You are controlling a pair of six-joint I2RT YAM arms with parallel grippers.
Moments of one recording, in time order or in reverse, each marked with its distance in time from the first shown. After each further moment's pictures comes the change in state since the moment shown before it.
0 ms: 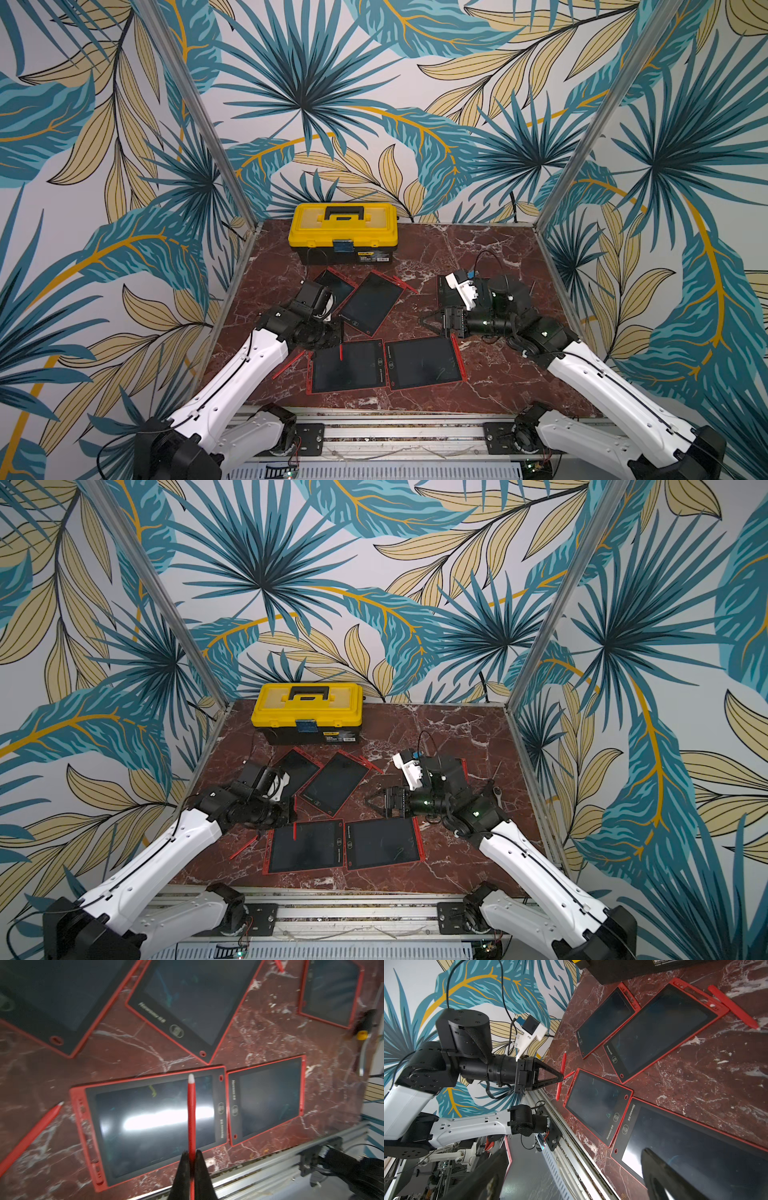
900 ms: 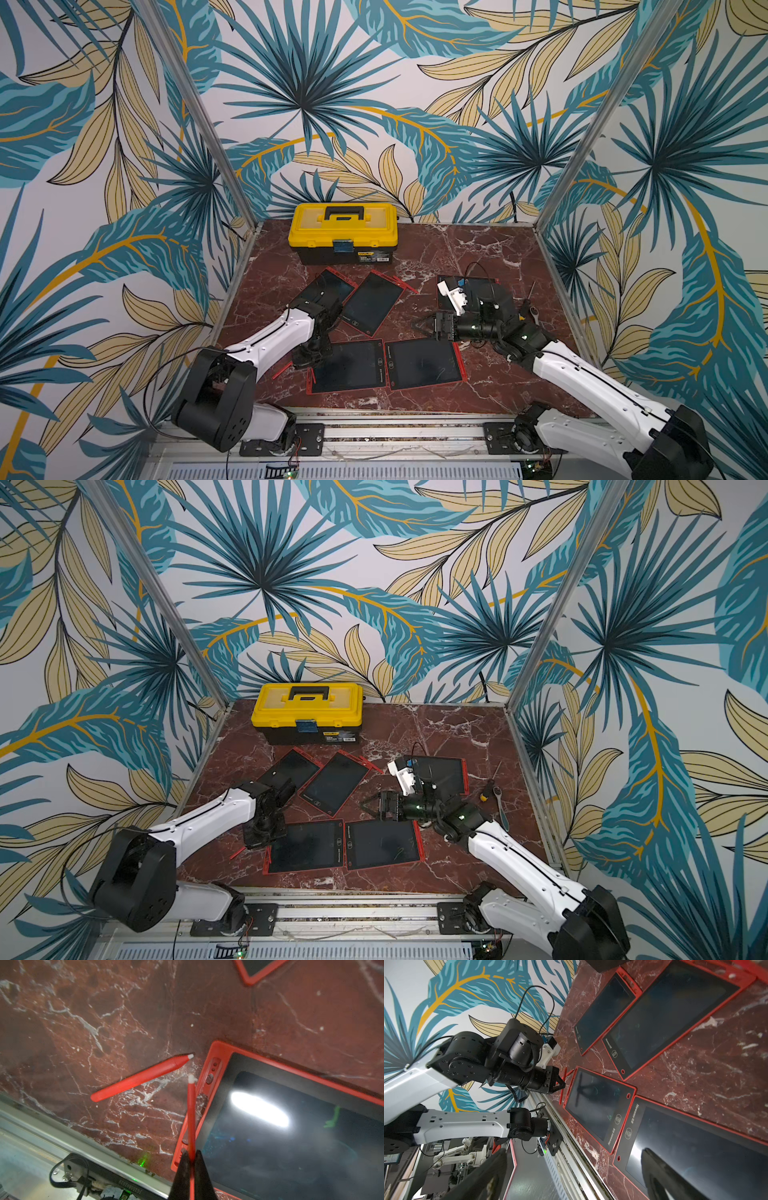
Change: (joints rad) left arm 0.013 0.364 -0.069 -0.120 -0.323 -0.259; right arm 0.022 0.069 -0.174 0.259 -0.017 0.120
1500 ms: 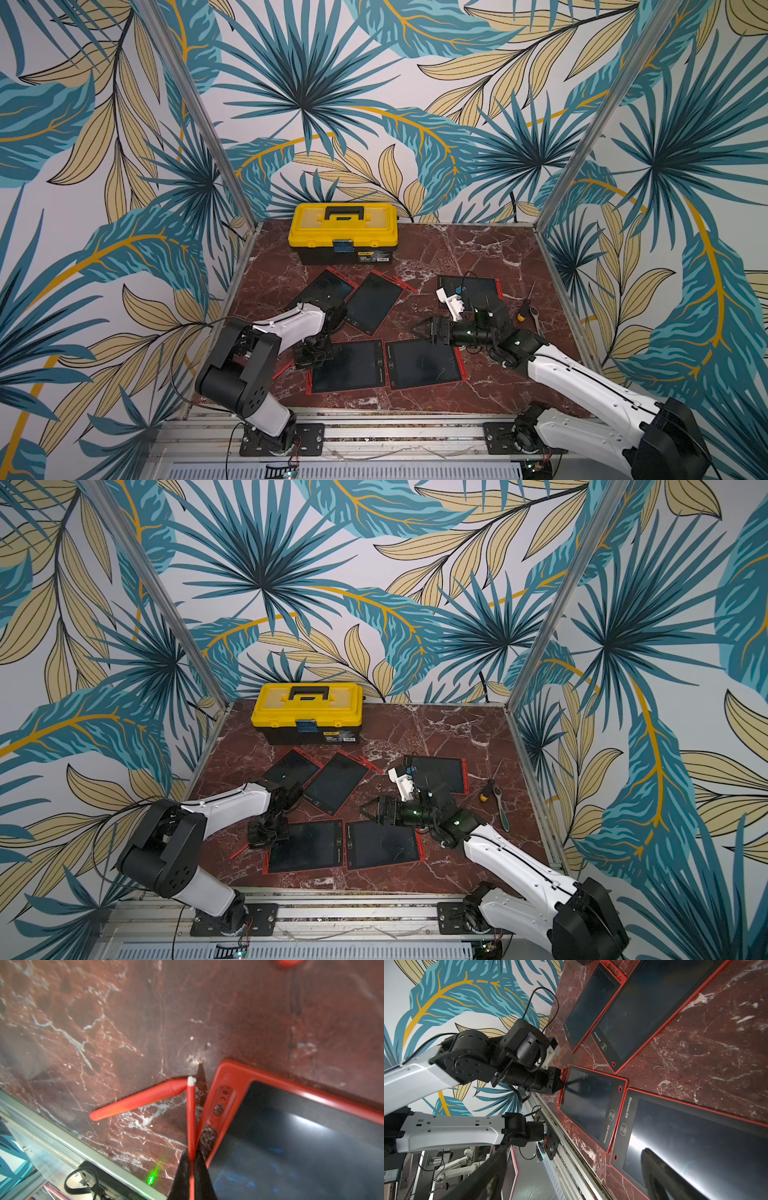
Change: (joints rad) left arm -0.006 0.152 0.001 0.041 -0.040 0.044; right arm 0.019 0.008 -0.068 0.076 0.050 0.069
